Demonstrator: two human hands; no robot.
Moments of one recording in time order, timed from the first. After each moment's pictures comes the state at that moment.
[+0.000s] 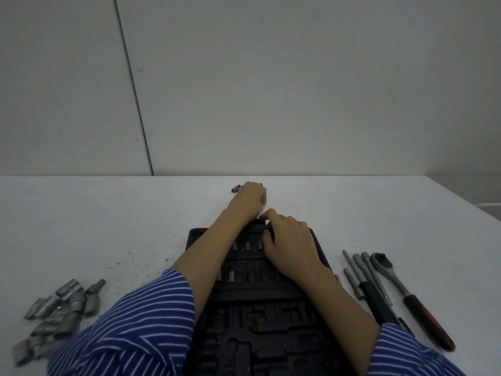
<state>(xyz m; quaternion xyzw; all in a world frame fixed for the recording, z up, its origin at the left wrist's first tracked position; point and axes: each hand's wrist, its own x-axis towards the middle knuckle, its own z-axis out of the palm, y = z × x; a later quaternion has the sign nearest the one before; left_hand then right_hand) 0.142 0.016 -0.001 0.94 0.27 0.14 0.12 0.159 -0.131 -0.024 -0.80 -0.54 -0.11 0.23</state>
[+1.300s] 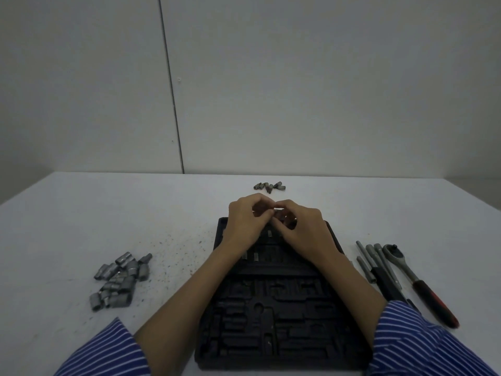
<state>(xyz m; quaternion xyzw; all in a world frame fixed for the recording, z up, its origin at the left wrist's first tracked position) 0.030 -0.055 0.003 0.79 0.23 0.42 0.38 0.143 -0.144 -0.005 -0.72 -0.57 -0.06 0.40</state>
